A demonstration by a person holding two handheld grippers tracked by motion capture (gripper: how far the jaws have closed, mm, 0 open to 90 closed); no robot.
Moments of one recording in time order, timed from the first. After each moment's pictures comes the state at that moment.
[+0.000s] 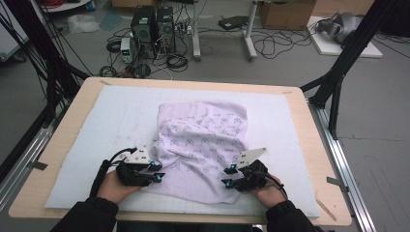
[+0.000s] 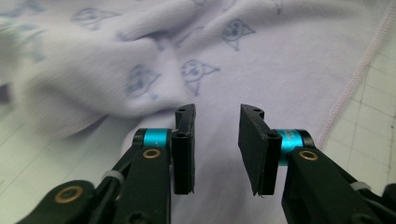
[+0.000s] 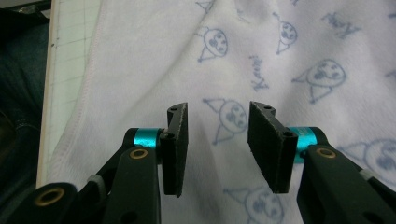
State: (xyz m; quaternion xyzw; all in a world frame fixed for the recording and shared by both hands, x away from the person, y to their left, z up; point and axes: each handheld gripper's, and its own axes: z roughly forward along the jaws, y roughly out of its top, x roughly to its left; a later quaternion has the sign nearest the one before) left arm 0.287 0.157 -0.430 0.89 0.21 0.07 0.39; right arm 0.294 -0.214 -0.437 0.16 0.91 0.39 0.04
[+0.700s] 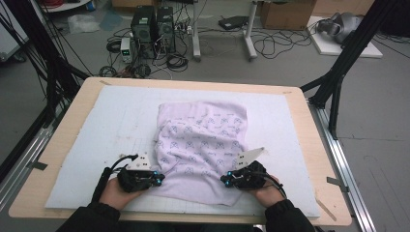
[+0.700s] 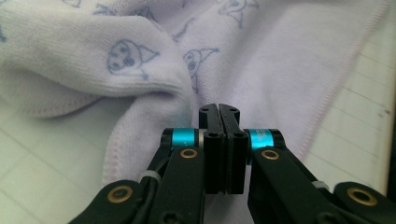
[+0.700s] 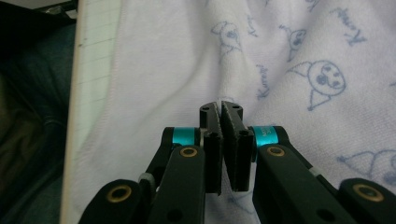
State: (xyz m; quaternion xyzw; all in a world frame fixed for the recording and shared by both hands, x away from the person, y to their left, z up) left arm 0.261 0.168 -0.439 0.88 0.24 0.06 0.40; right arm 0.288 -0.213 -0.435 0.14 0.91 0.39 0.00
